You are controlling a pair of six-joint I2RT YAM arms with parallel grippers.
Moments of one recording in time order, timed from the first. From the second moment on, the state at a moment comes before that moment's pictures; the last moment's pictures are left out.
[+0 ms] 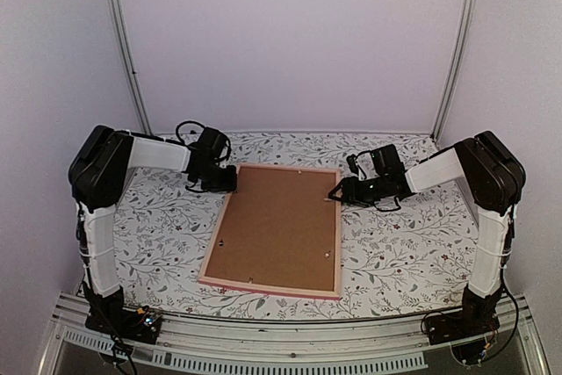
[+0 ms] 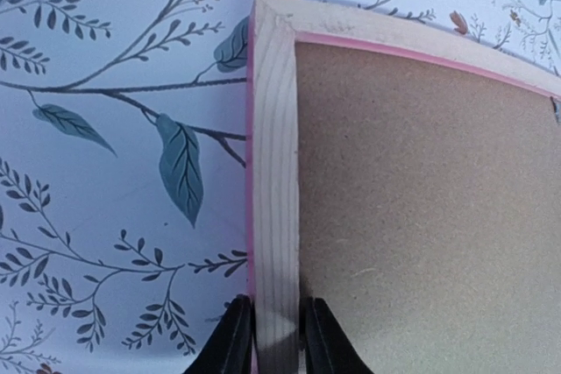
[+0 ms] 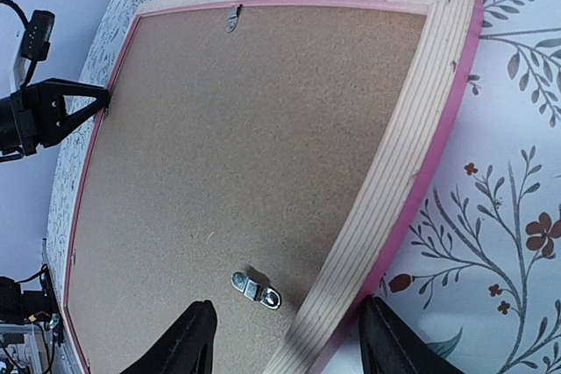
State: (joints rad) left arm -0.45 2.08 1.35 -0.25 0.00 -0.40; right arm 0.44 2.02 1.07 0.15 -0.51 0.45
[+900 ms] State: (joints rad) left arm -0.42 2.04 1.34 -0.37 0.12 -0.37; right arm 0.44 2.02 1.09 0.12 -0.51 0.44
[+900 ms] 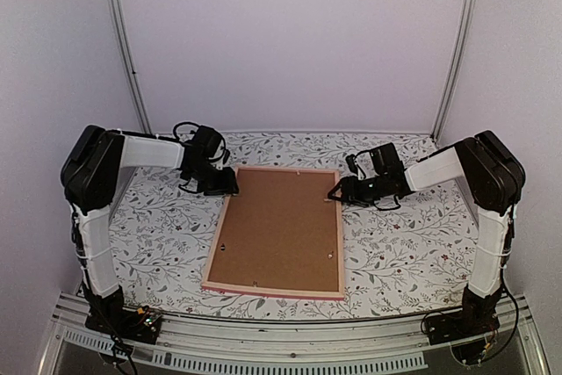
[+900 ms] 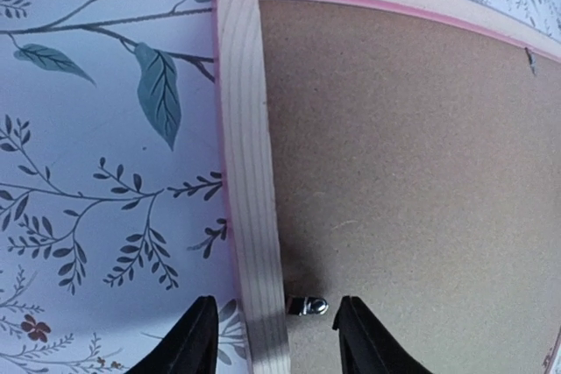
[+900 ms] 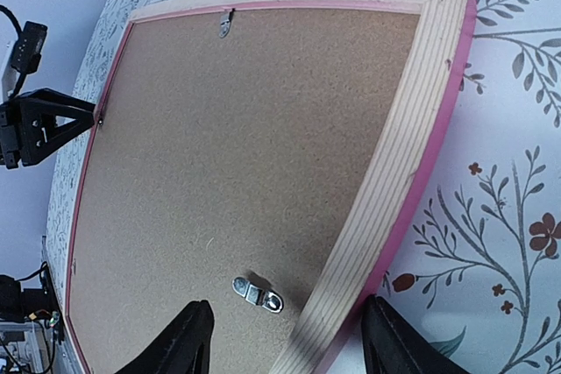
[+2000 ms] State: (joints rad) left arm -0.50 1.78 0.95 -0.20 0.28 -0.42; right arm 0.52 2.04 1.31 -0.30 -0.23 0.37
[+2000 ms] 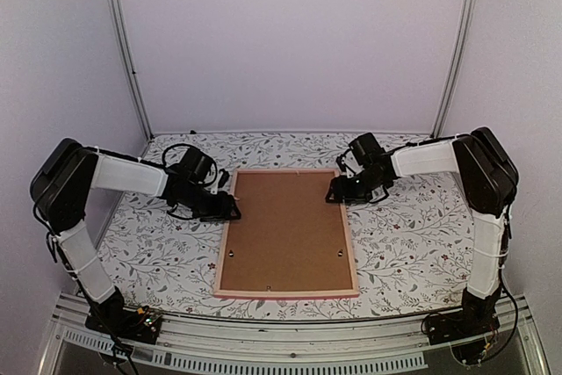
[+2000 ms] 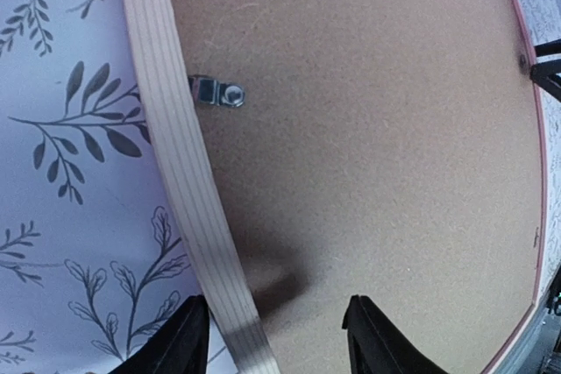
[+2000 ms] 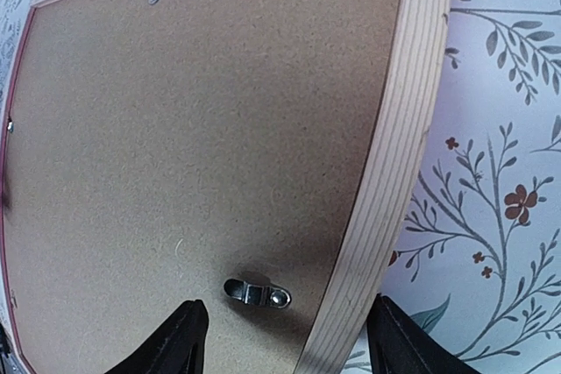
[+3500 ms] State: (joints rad) left arm -0.52 1.72 0.93 -0.21 0.23 -0.37; right arm 0.51 2.10 1.37 -0.25 -0.18 0.56
